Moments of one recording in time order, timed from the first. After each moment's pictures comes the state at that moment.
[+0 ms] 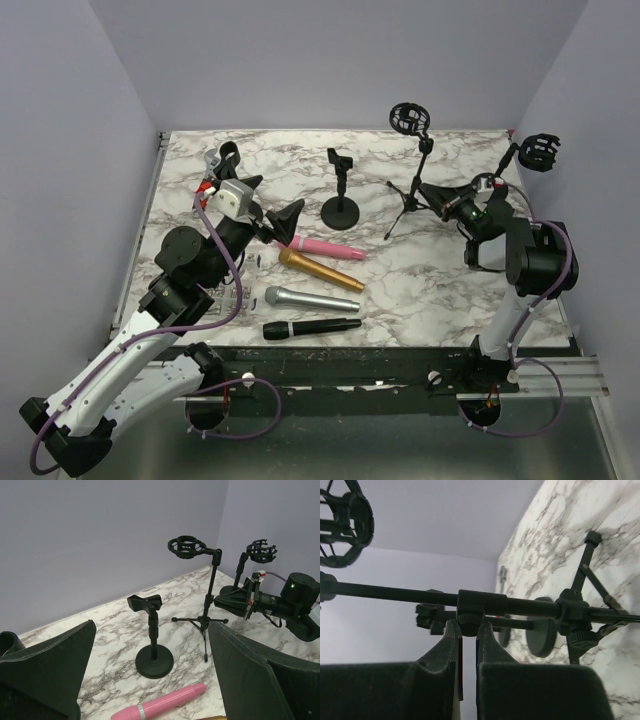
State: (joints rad) left arm -0.71 0.73 0.86 0.10 -0.08 -0.01; right arm -0.13 1.93 0.64 1.37 -0.69 1.48
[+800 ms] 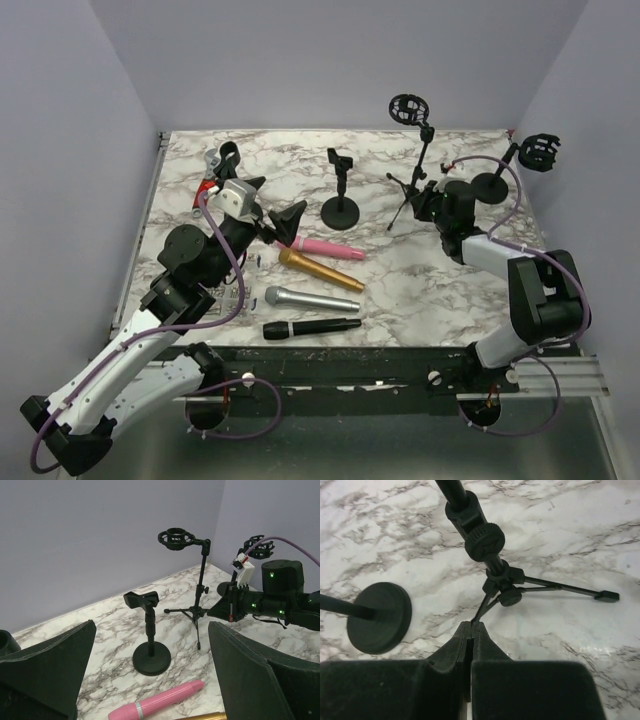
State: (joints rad) left arm -0.71 0.74 0.86 0.09 -0.07 -0.02; right arm 0.17 1.58 0.74 0.51 -0.06 0.32
